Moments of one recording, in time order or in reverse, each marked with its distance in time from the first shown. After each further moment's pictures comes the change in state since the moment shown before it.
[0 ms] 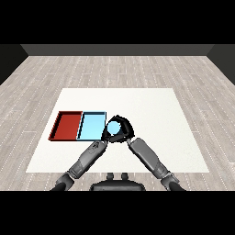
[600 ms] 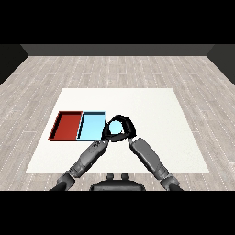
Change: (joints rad) left arm -0.014 -0.011 0.010 0.015 0.062 0.067 -0.049; right arm 0.024 0.006 -0.039 -0.037 -0.029 0.037 0.009
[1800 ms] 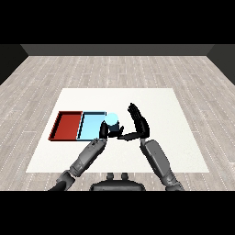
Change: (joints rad) left arm -0.013 0.006 0.045 0.043 -0.024 0.097 -0.213; right arm 0.124 -0.055 -0.155 -0.173 -0.018 0.114 0.044
